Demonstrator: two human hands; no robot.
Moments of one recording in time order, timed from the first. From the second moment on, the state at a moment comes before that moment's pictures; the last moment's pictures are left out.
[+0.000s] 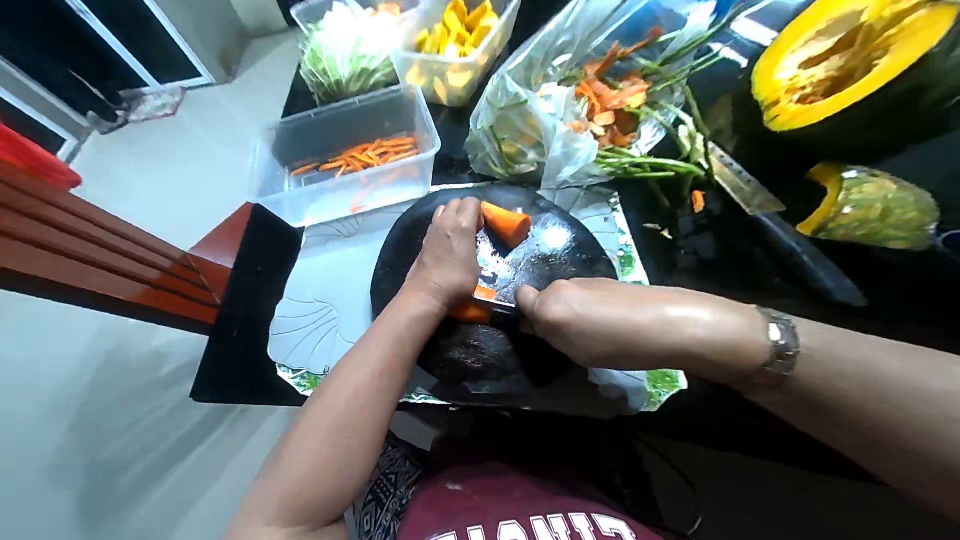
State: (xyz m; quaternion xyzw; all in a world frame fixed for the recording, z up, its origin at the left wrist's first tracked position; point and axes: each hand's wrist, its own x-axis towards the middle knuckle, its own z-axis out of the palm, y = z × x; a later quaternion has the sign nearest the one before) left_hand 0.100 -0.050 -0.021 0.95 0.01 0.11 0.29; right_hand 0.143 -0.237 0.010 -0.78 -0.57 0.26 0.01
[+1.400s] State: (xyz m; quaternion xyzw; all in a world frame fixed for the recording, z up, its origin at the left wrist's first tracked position) left_hand 0.054 -0.048 0.005 0.77 -0.04 0.52 0.38; right_hand 0.120 -0.281 -0.005 -0.77 -0.59 0.12 0.20
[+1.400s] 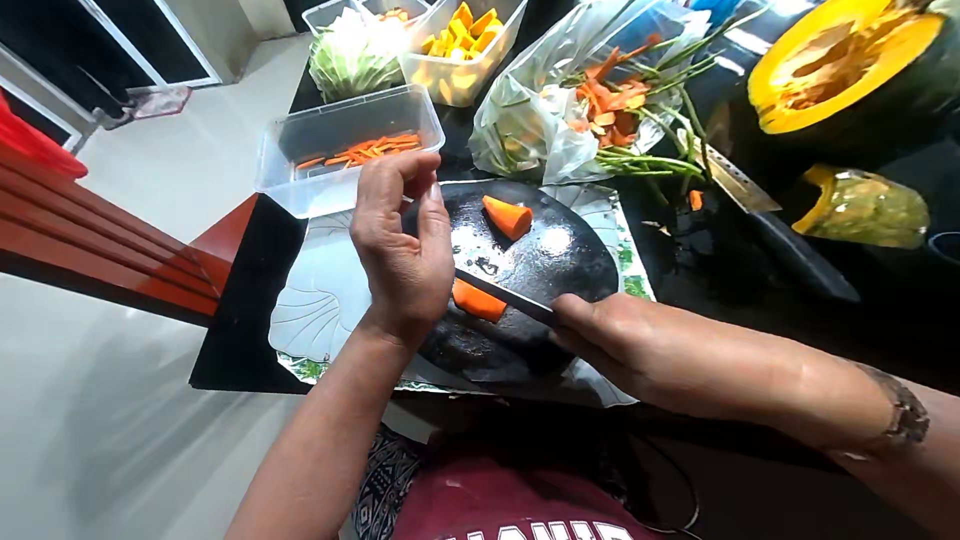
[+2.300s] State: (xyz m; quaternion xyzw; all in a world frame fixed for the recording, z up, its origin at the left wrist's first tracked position) left_hand 0.025 -0.064 -0.059 0.93 -0.03 0.27 0.25; right_hand 0.172 -0.273 -0.049 -0.59 -0.24 0.25 0.73
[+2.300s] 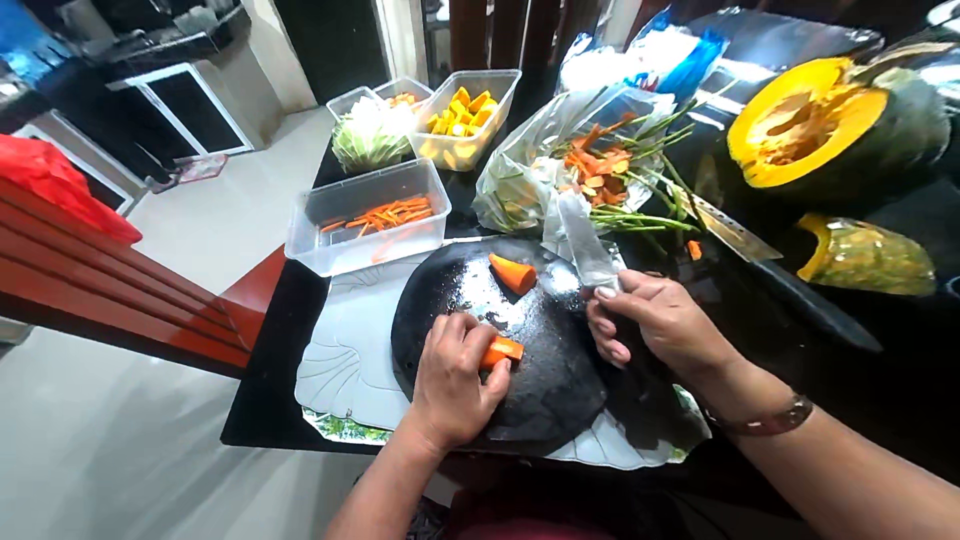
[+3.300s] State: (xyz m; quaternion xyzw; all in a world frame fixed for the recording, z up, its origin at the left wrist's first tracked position) left_hand 0.020 -0.067 -0.053 0.94 -0.05 0.24 0.22; right_hand 0.168 -0.275 -0.070 -0.60 -0.35 0.15 0.70
